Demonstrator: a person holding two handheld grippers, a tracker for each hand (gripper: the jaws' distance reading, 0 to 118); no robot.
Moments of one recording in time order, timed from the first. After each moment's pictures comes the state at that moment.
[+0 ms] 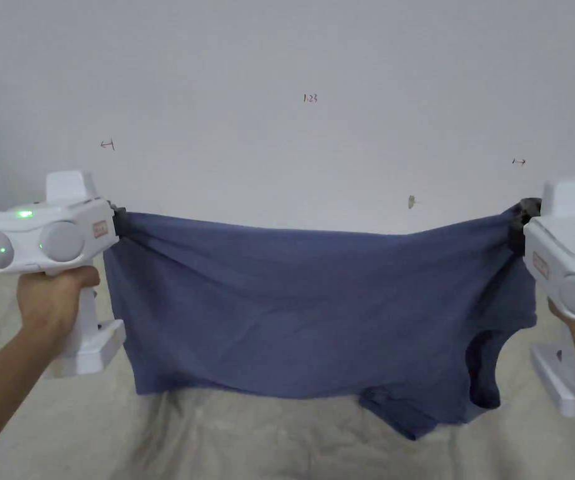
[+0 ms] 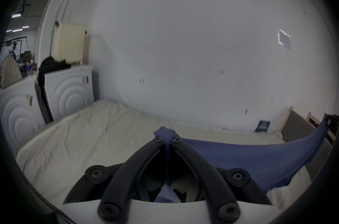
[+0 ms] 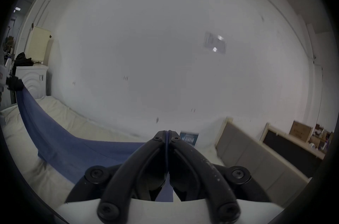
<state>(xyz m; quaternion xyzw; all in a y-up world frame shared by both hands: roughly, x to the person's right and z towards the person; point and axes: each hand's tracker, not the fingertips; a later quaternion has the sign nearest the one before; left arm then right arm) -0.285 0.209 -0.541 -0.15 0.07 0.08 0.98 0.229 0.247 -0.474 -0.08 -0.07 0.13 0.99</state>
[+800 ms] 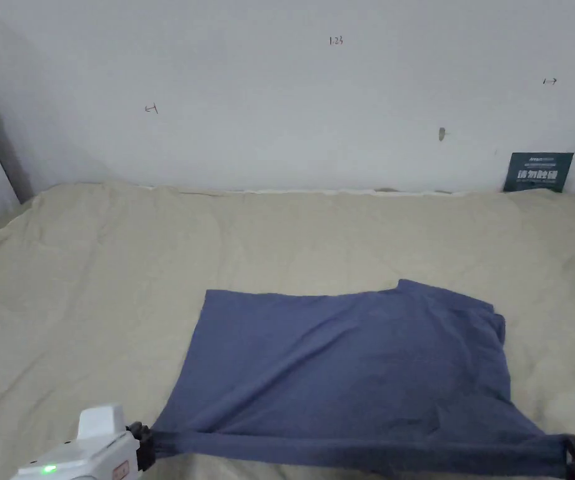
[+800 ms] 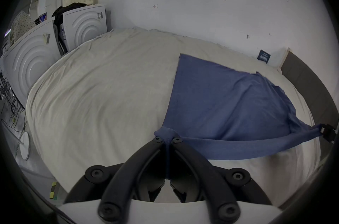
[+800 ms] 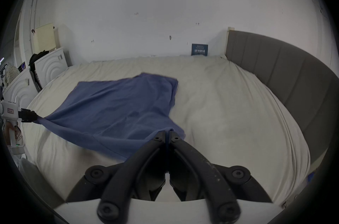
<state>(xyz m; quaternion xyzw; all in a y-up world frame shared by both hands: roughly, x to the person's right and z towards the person) -0.322 -0.005 -0.251 -0.36 0.06 0.07 0.93 0.248 0.031 -0.184 -0.30 -0.03 -0.01 0.95</state>
